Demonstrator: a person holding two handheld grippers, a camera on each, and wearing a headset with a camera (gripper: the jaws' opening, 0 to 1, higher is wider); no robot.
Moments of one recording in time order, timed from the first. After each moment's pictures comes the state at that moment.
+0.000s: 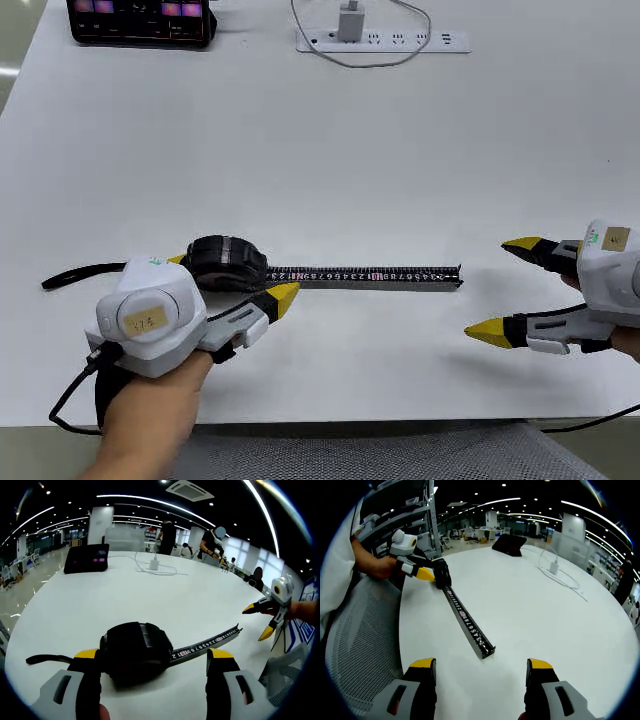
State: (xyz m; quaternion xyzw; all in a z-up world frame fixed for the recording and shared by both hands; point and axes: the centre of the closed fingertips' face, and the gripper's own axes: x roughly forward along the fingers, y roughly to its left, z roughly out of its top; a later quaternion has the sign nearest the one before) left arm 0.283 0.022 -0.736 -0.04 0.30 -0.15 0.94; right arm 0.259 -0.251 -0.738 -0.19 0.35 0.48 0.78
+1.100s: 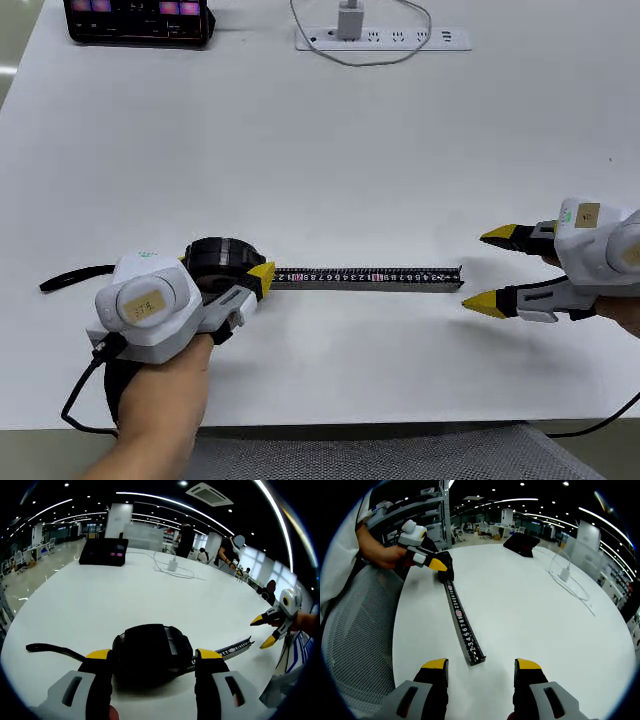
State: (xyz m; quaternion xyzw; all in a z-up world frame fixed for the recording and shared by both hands) left arm 0.296 0.038 -0.746 -0.08 0.31 -0.09 0.94; right arm 0.279 -0.245 -0.745 -0.23 0.34 0.52 0.75
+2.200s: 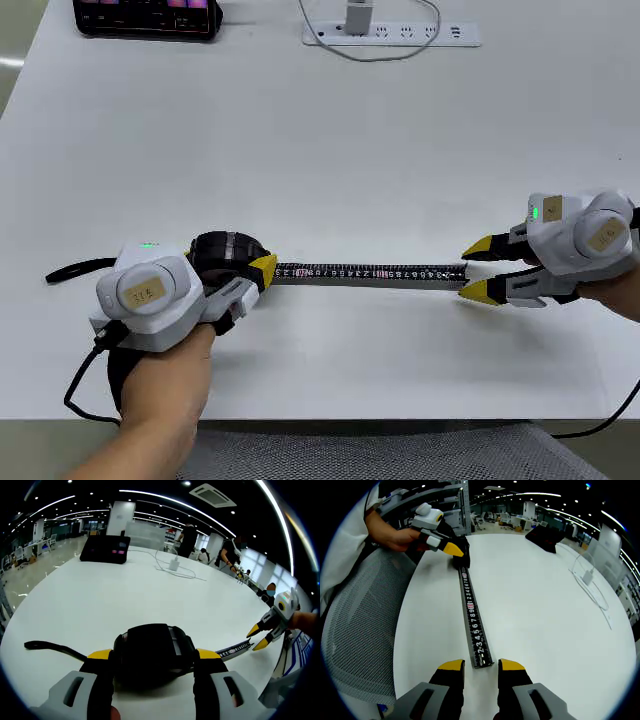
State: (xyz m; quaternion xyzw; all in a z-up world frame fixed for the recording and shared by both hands) left arm 0.297 0.041 -0.748 -0.10 0.31 -0.09 0.94; right arm 0.272 -0.231 -0.765 -0.28 0.37 0.57 0.68
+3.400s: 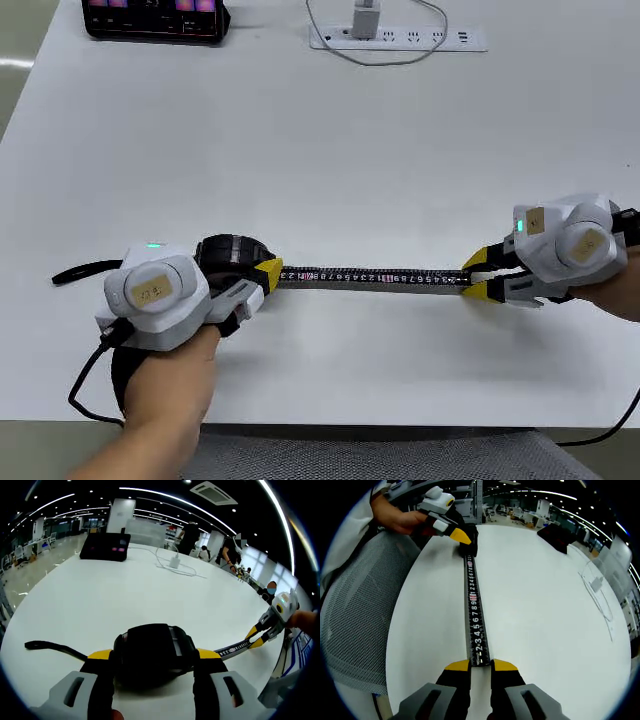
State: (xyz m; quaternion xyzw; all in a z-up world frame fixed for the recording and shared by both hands) left arm 0.297 0.041 -0.751 -0.09 0.33 -0.09 0.94; right arm 0.275 -0.233 -0.777 -0.34 0.37 0.58 0.64
